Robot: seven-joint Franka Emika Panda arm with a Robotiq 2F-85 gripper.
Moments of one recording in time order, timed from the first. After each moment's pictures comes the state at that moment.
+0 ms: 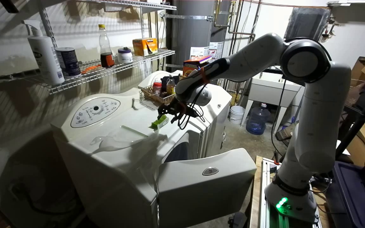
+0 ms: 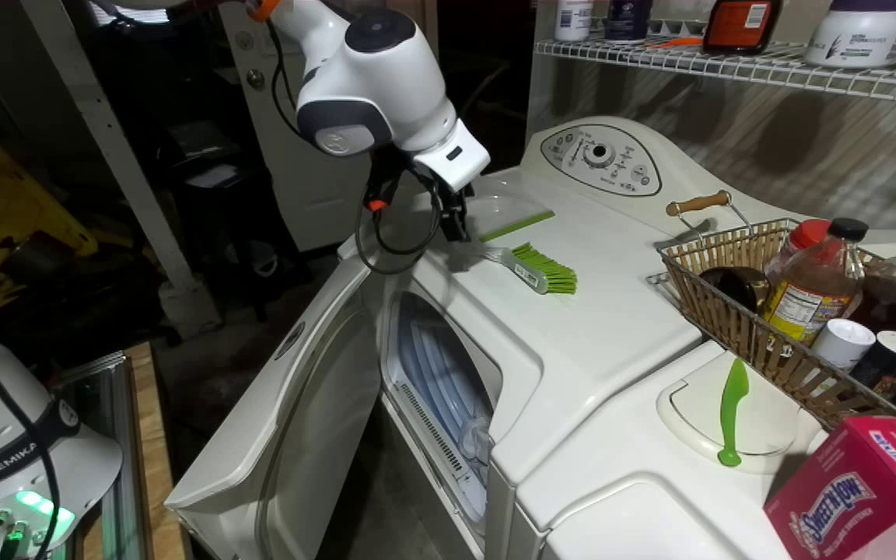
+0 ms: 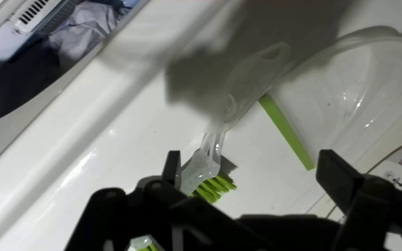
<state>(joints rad) -0.05 0.20 -0.03 -2.16 0.71 2.79 0.10</state>
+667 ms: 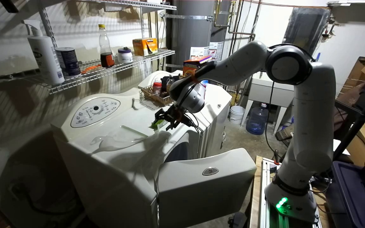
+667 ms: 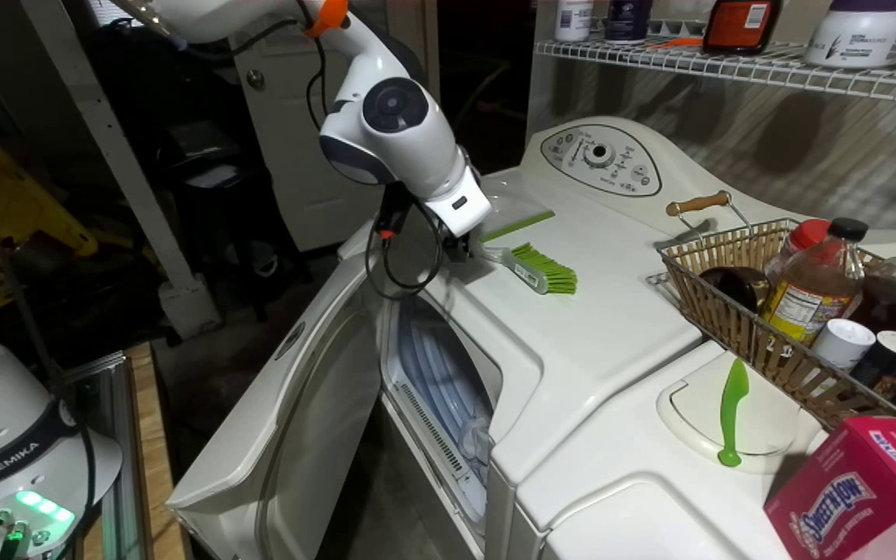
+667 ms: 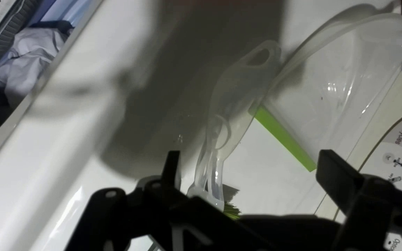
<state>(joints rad) -0.12 0.33 0.07 -2.07 1.17 2.82 -0.20</state>
